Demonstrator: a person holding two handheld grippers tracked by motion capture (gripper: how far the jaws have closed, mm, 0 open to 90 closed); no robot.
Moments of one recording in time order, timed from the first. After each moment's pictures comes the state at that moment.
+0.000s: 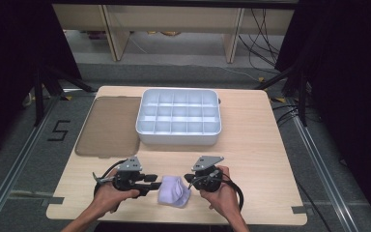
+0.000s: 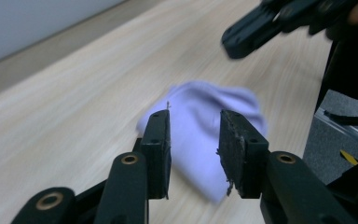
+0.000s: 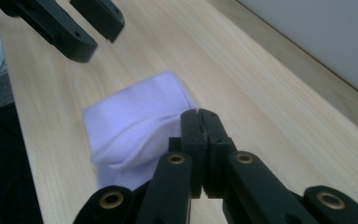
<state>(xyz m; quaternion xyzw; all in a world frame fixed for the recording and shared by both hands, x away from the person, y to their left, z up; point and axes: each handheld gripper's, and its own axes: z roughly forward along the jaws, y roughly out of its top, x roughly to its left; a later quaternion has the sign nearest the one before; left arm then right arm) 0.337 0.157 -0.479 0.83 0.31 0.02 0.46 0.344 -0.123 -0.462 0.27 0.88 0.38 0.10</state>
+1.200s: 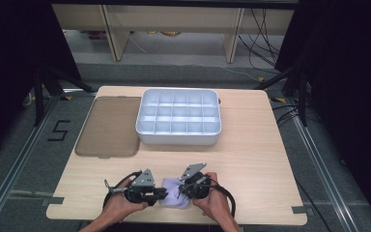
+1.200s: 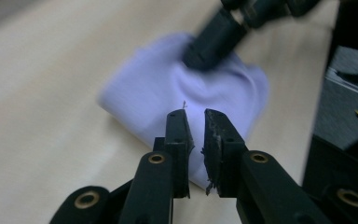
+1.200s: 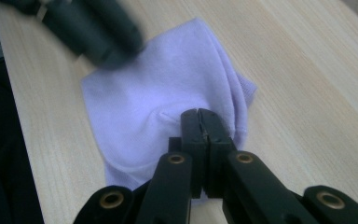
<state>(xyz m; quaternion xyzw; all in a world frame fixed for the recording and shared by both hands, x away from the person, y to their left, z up) 0.331 0.124 -0.496 0.86 0.26 0.05 0.43 0.340 -0.098 -0.492 0.25 0.92 0.30 0.06</state>
